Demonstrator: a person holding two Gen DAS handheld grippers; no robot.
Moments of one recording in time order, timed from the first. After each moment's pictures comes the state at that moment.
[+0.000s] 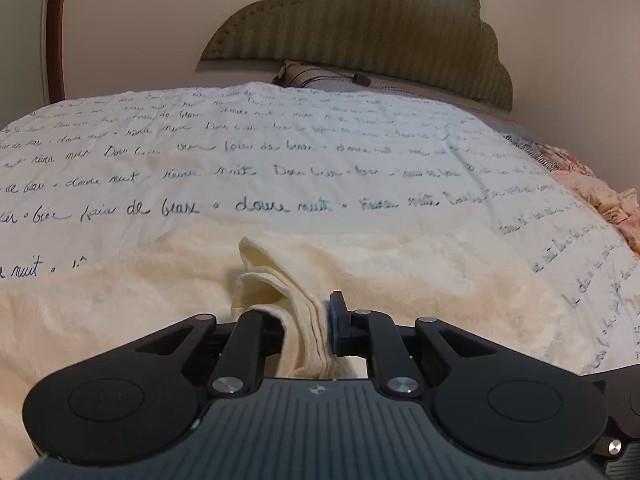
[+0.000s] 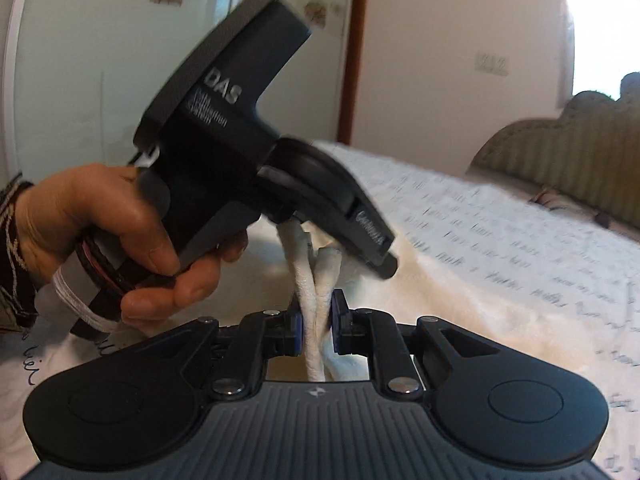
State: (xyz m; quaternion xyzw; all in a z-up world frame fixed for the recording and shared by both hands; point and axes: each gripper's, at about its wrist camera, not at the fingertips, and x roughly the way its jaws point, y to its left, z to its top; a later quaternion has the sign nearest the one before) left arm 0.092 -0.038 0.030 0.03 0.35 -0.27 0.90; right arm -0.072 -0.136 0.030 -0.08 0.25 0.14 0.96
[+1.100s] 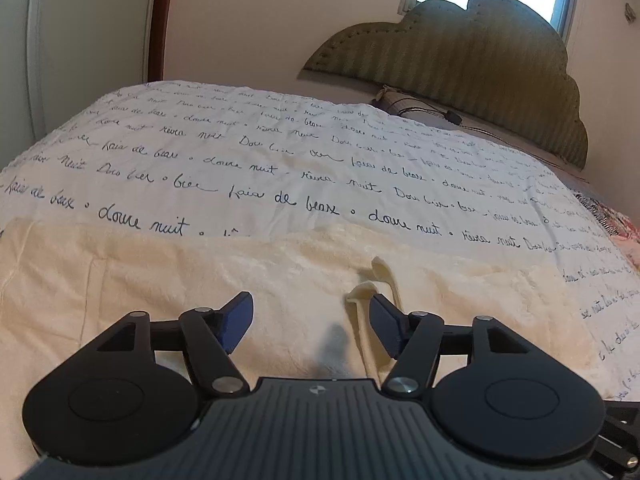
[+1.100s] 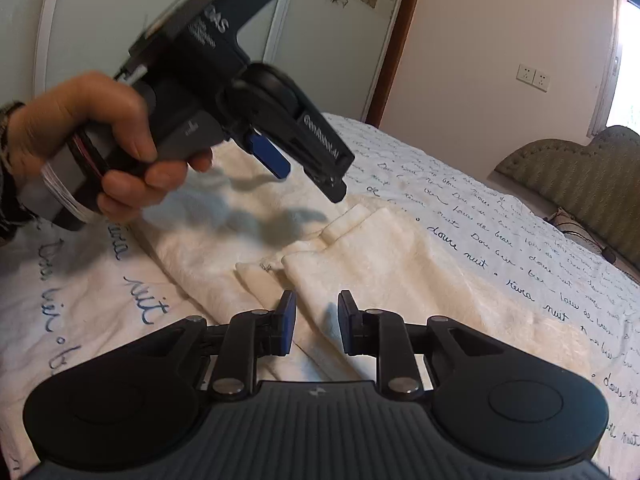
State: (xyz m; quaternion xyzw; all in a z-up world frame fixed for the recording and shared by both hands) left arm 0.081 0.045 0.055 -0.04 0.35 -0.15 0.92; right arm -0.072 -0.106 0.027 -0.17 0.26 0.15 0.94
